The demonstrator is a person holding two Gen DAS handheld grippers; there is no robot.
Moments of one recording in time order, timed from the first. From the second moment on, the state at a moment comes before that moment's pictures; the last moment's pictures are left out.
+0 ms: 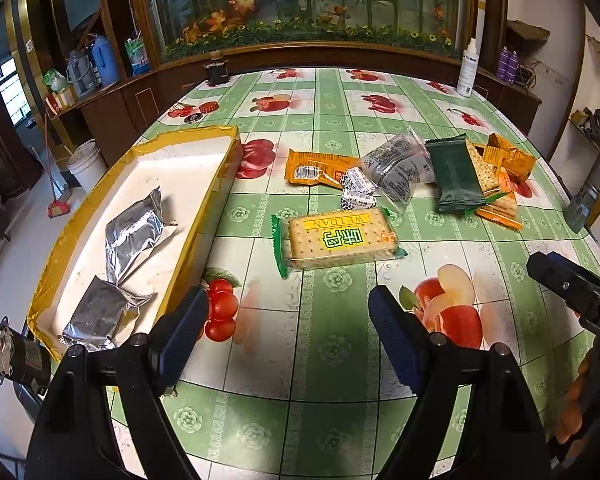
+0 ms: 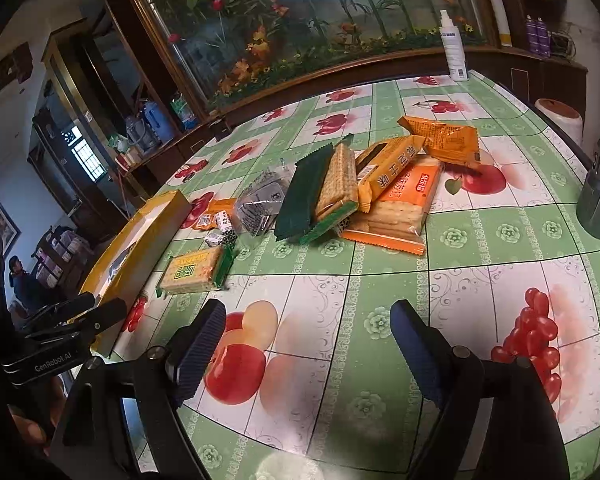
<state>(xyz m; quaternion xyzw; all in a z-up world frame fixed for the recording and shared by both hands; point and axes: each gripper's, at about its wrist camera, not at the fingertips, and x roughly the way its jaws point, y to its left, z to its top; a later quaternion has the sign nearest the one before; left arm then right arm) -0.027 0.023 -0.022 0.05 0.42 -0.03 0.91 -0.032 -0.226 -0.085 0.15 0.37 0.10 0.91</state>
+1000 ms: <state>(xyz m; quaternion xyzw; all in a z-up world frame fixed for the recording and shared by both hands) 0.045 -0.008 -0.049 0.16 0.46 -0.14 0.86 -0.007 -0.236 -0.080 0.15 0.38 0.09 0.91</state>
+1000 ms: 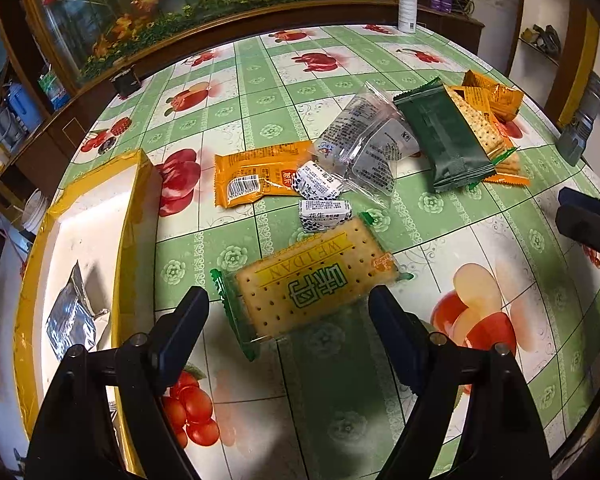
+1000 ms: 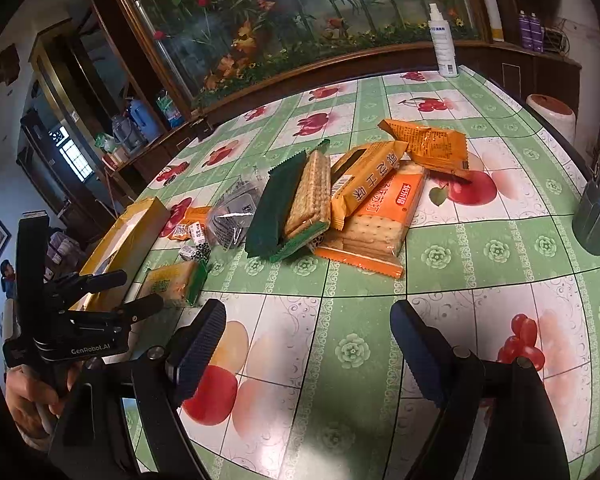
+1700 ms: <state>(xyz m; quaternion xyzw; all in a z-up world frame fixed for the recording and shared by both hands) 0.082 -0.002 -0.052 0.17 0.47 -0.19 0.85 0.093 -0.163 -0.068 0.01 0.38 0.06 0.92</state>
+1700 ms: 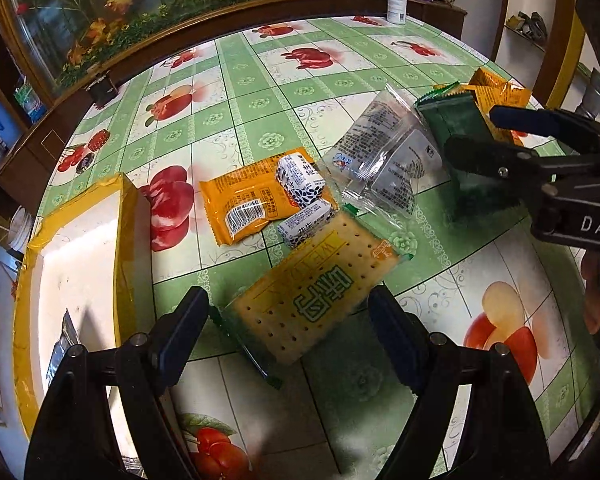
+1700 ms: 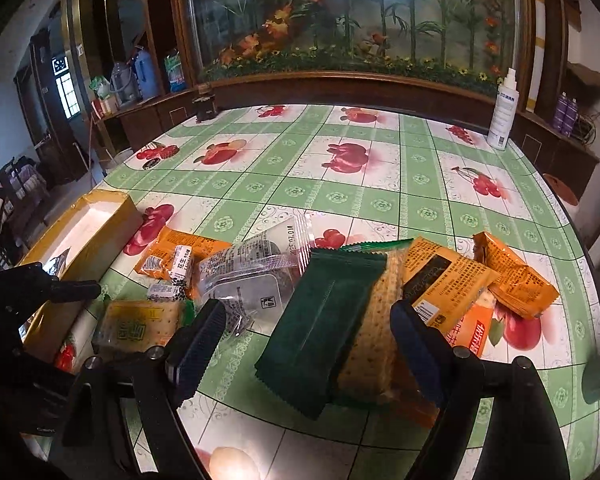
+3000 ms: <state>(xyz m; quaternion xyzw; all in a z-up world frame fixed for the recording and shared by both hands) 0.060 -0.009 -0.069 0.07 0.53 -0.18 0.82 0.025 -0.177 -0.091 0.04 0.43 0.24 0.87</state>
